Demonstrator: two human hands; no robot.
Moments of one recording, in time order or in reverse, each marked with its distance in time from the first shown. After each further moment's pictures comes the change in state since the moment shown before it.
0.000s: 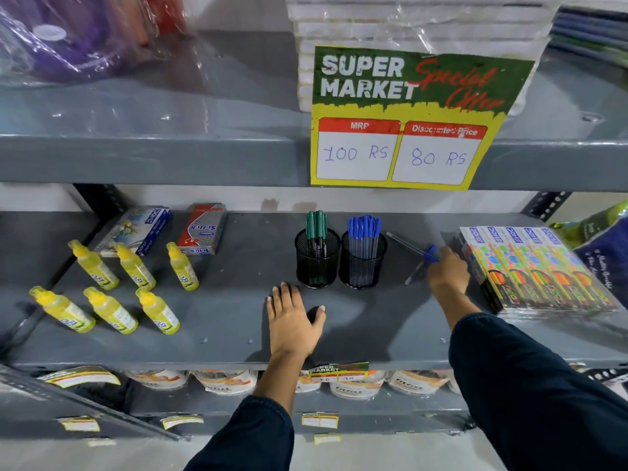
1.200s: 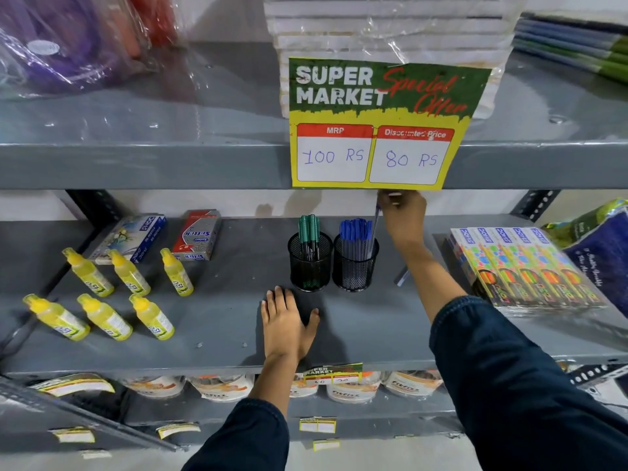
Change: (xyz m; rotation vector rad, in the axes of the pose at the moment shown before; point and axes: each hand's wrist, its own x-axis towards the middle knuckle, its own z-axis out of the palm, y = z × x) left_hand 0.000 -0.001 0.001 -0.018 -0.003 0.000; right_hand -0.015 -0.115 -0.045 0.801 0.143 -0.444
